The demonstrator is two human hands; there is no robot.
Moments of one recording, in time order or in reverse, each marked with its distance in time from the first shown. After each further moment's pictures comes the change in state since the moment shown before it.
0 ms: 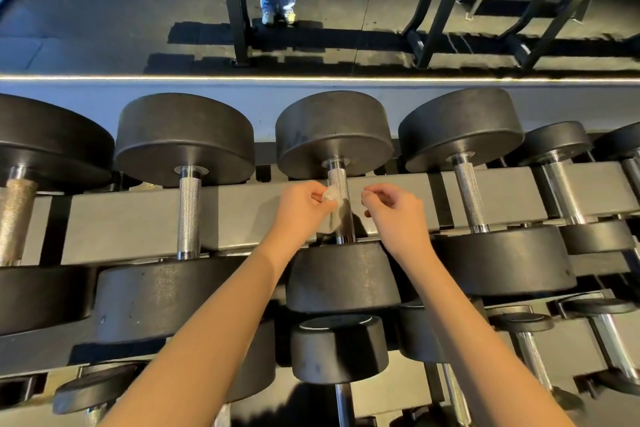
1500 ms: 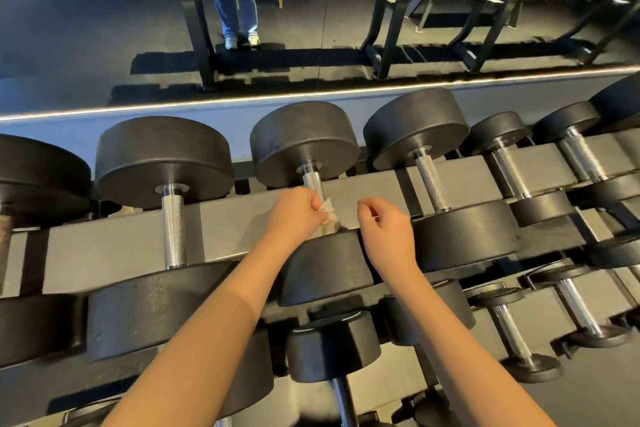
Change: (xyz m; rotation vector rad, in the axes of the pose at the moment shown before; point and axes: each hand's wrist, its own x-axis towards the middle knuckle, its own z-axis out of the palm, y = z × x) left_hand -0.019 0.031 -0.003 0.365 -0.166 0.089; right_hand -0.040 0.014 -0.007 -0.152 0.191 -0.084
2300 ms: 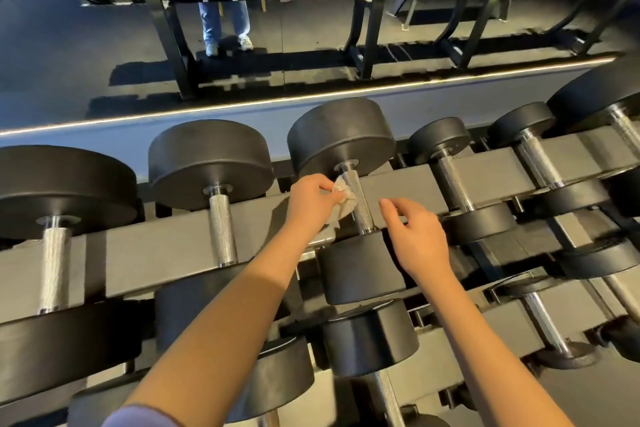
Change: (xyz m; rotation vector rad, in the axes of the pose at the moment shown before) left_hand 0.075 0.139 0.108 -0.321 0.137 -0.001; right_hand 0.070 0.115 -0.139 -0.190 0.030 -0.034
